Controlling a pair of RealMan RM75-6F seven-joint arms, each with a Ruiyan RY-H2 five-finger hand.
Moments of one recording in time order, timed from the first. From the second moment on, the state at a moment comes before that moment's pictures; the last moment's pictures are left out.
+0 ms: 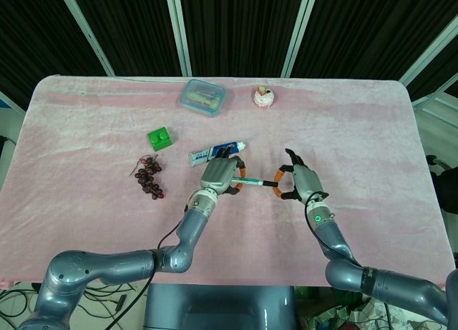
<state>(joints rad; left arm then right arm) -1.17 -2.00 -0.42 -1.12 0.64 0.89 0.49 0.75 -1.50 0.27 -1.54 -0.68 0.90 -0.10</state>
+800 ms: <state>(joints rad) -1.14 -1.96 -0.39 -1.13 0.65 0.88 0.49 0.70 -1.41 0.24 -1.58 -0.69 0.86 -0.08</state>
